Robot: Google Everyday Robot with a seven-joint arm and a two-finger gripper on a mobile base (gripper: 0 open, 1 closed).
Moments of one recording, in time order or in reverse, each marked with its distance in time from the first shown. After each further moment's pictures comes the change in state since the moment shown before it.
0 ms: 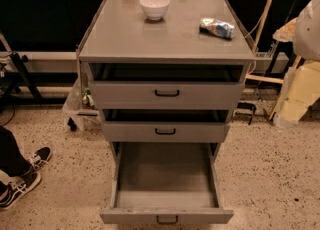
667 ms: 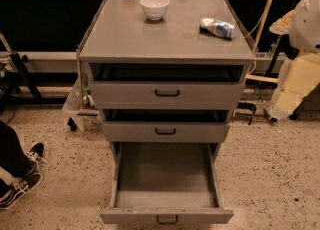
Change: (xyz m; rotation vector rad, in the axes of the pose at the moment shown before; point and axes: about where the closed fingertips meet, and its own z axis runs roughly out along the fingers) arm -0.007 -0.014 -0.001 0.018 -0.017 -0.011
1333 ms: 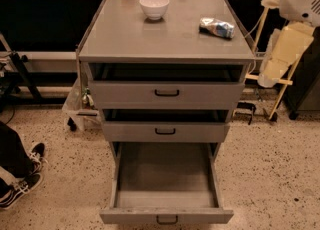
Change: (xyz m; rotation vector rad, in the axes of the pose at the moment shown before) arm -0.026 -0.054 -0.006 0.060 -0.067 -0.027
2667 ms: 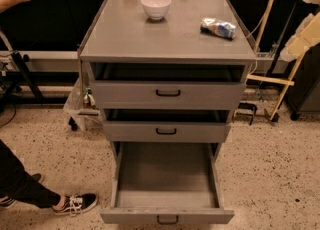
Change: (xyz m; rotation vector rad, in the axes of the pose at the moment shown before) arm 0.081 -0.092 0.017 0.076 -0.200 0.225
